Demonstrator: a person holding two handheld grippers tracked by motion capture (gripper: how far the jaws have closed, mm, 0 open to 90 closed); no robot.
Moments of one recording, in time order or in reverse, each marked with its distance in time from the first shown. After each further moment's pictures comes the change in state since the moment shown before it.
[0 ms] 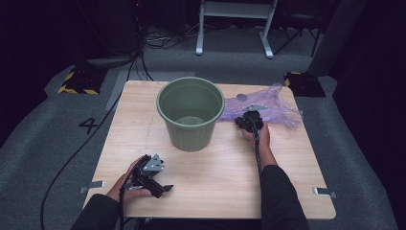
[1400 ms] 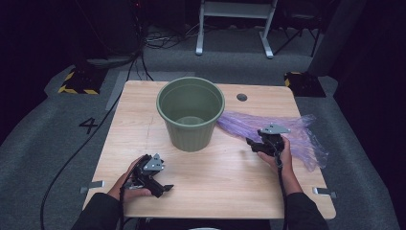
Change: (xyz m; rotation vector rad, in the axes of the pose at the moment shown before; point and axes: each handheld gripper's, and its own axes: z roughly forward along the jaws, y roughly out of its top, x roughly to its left) left arm 0.001 0.001 0.001 -0.001 -0.003 0.002; right arm 0.019 -0.048 -0.097 -0.089 -0.018 -0.110
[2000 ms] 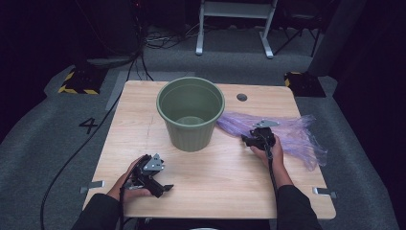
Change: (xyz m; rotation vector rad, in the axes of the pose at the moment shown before) left arm 0.000 0.000 0.000 0.000 0.004 -0.001; right arm -0.009 -0.003 0.041 0.110 0.030 0.071
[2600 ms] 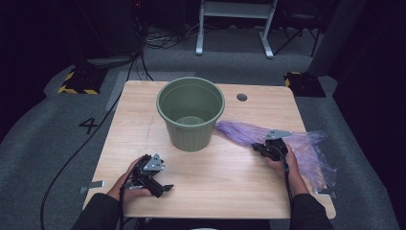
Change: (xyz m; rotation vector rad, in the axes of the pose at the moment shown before) left arm 0.000 0.000 0.000 0.000 0.000 0.000; right arm -0.009 -0.033 -0.041 0.019 0.143 -0.143
